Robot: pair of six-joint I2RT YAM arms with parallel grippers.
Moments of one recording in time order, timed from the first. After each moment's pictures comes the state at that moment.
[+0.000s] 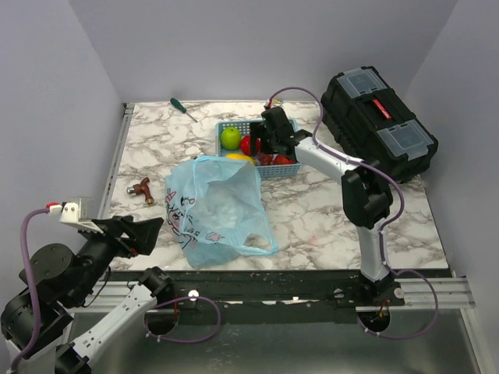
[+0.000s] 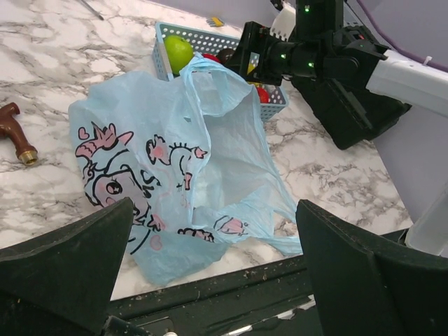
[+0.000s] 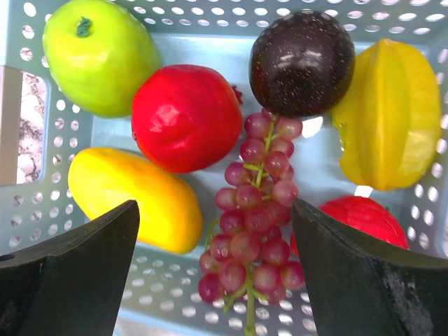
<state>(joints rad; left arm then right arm) -0.64 0.30 1.25 -1.12 -0.27 -0.53 0.59 2.13 1.72 -0.30 0.16 0.40</state>
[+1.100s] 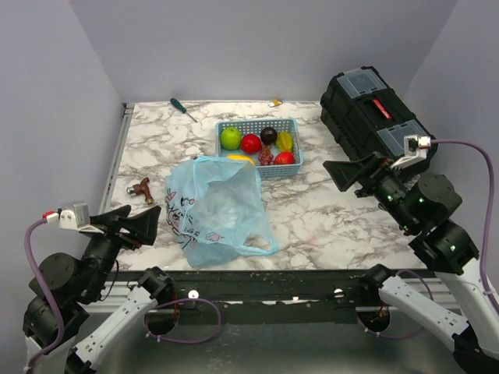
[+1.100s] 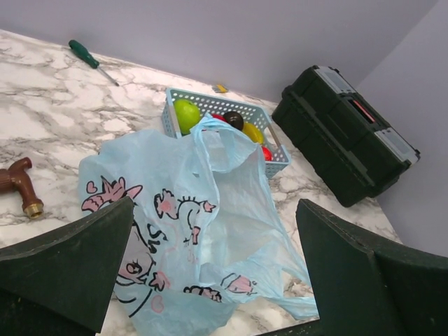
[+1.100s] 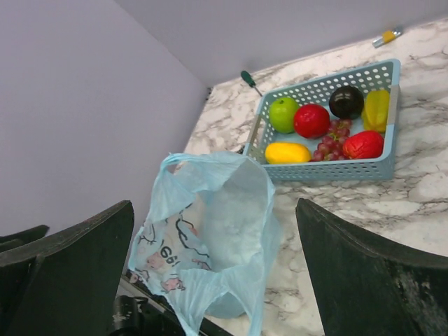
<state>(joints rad) -0.64 0.18 1.07 -0.85 -0.36 -0.46 0.59 0.69 1.07 -0.45 0.09 0.65</state>
